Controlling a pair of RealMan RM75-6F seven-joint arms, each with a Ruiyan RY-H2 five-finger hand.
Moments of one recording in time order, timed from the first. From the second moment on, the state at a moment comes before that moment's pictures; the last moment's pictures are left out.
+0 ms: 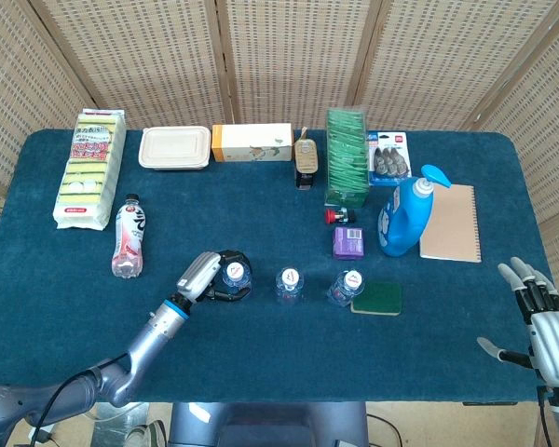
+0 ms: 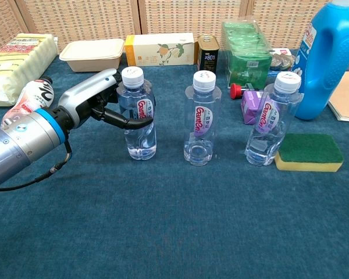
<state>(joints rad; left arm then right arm) -0.71 -1.84 -0.11 -1.09 1.51 1.12 -0.63 0.06 -1.01 0.04 -1.68 -1.62 1.56 0.22</state>
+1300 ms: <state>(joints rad) -0.70 -1.82 -0.09 -1.09 1.53 1.12 -0.63 0.06 -1.01 0.04 -1.68 -1.63 1.57 0.23</state>
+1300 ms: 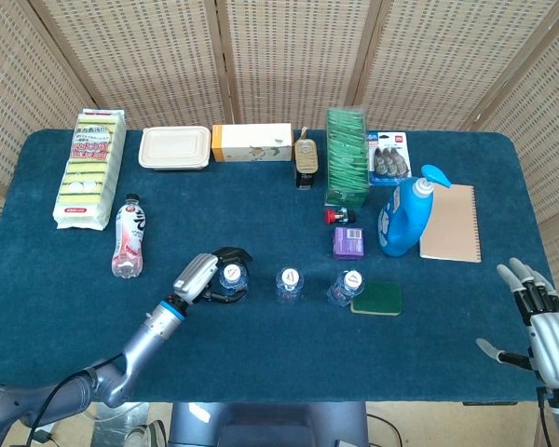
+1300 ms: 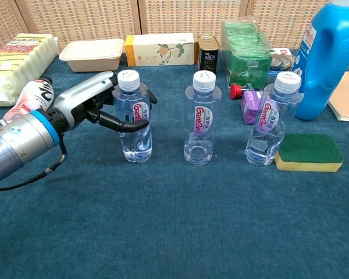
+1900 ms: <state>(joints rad) -0.69 -1.76 -0.06 -1.12 1.56 1.13 -0.68 0.05 -1.01 0.04 -1.68 -1.63 1.57 0.23</state>
